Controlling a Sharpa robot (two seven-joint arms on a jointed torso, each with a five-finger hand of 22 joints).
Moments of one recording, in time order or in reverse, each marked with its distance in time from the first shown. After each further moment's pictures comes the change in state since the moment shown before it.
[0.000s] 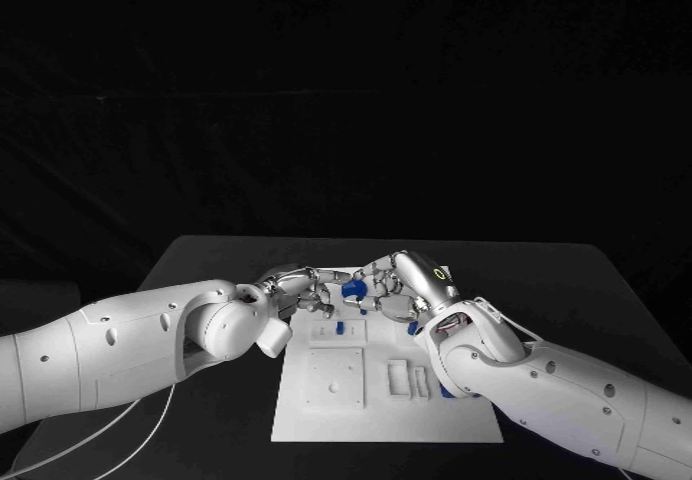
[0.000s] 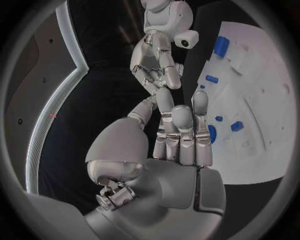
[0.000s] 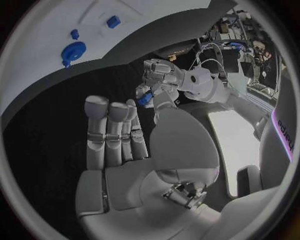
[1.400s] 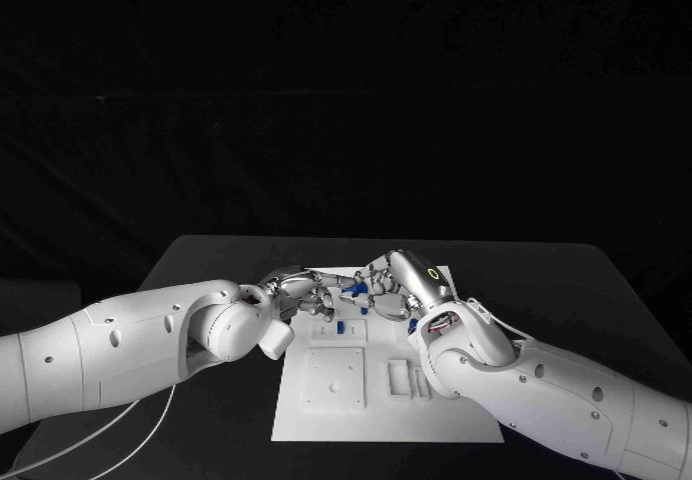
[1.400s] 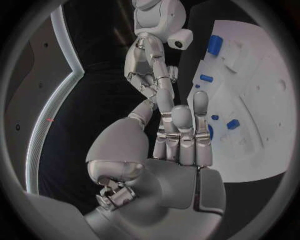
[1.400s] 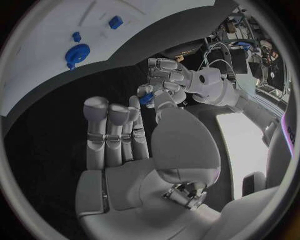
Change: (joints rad) left arm 0.000 0.007 0.000 0.002 -0.042 -0.021 -0.032; left_hand 0.003 0.008 0.006 -0.008 -0.032 0.000 0.000 0.000 -0.020 -0.003 -0.002 0.000 0.000 0.000 0.001 0.000 -0.004 0.000 0.000 0.000 0.016 -0.015; right arm 0.000 0.032 0.000 0.006 -0.065 -0.007 -0.150; right_hand -0.004 -0.004 0.071 0.023 -0.003 0.098 -0.041 0.000 0.109 0.038 -0.030 0.017 0.036 0.015 -0.015 0.026 0.034 -0.015 0.004 -0.018 0.060 0.000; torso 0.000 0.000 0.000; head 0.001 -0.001
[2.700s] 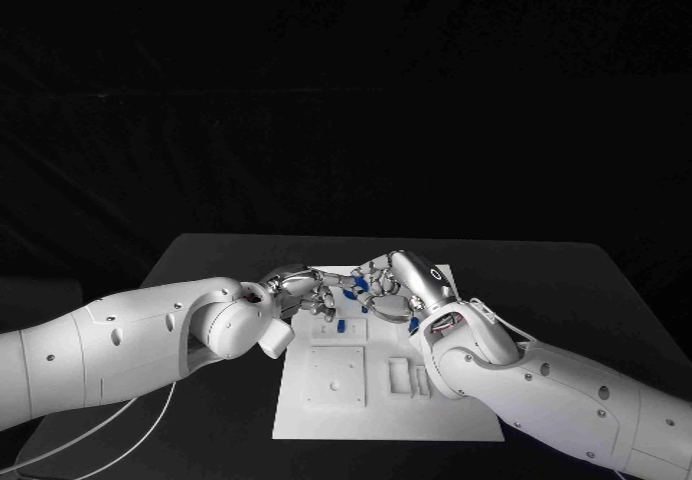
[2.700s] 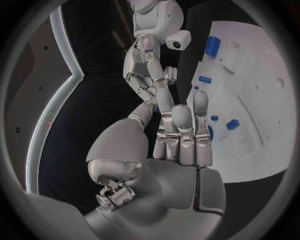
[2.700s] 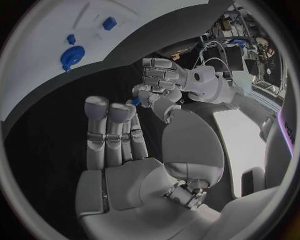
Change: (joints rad) left arm 0.001 -0.001 0.001 -0.002 -0.030 0.019 -0.007; left_hand -0.015 0.014 0.011 -0.019 0.020 0.000 0.000 0.002 -0.009 -0.006 0.001 0.004 -0.001 0.000 0.003 -0.004 -0.015 0.000 -0.011 0.004 0.015 -0.018; right arm -0.002 -0.013 -0.002 0.006 0.054 0.003 0.069; right_hand -0.188 -0.008 0.677 -0.259 0.184 -0.087 0.054 -0.001 -0.131 -0.049 0.020 -0.051 -0.037 -0.009 0.002 -0.028 -0.012 0.000 -0.004 -0.003 -0.035 0.001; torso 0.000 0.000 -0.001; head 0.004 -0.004
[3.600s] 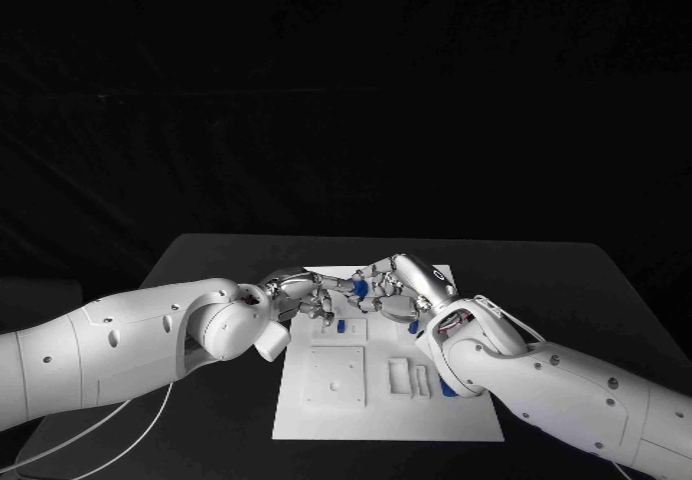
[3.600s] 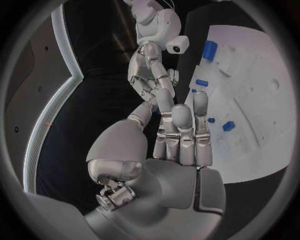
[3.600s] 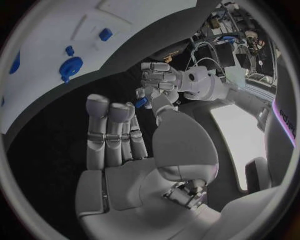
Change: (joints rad) left arm -0.001 -0.007 -0.002 -0.003 -0.013 0.040 -0.013; left_hand -0.032 0.005 0.012 -0.009 -0.001 0.000 0.000 0.002 0.008 -0.004 0.003 0.000 -0.003 -0.002 -0.002 0.000 -0.007 0.000 -0.007 0.000 0.008 -0.013; right arm 0.002 -0.022 0.008 -0.021 0.124 0.087 0.128; right_hand 0.100 0.061 -0.621 0.035 0.047 -0.108 0.022 -0.001 -0.011 -0.021 0.018 0.020 -0.022 -0.014 0.014 -0.004 -0.007 0.015 0.004 0.018 -0.054 0.000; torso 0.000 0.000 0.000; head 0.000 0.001
